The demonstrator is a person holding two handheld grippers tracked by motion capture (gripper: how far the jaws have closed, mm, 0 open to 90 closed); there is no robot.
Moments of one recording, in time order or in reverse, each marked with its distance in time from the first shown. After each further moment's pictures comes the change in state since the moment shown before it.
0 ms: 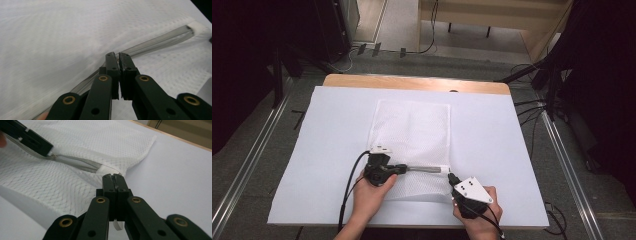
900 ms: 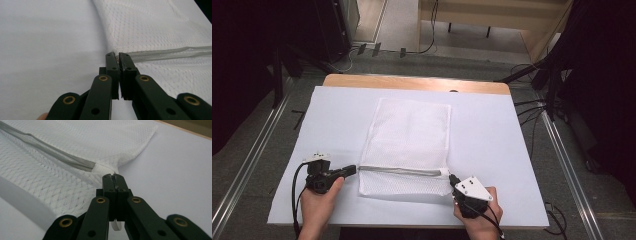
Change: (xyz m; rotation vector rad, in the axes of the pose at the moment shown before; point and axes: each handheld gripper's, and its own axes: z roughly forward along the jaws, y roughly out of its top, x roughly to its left) left arm 0.083 -0.050 -0.080 -0.160 0.037 -0.184; right arm -0.003 -0.003 0.003 0.046 0.000 0.023
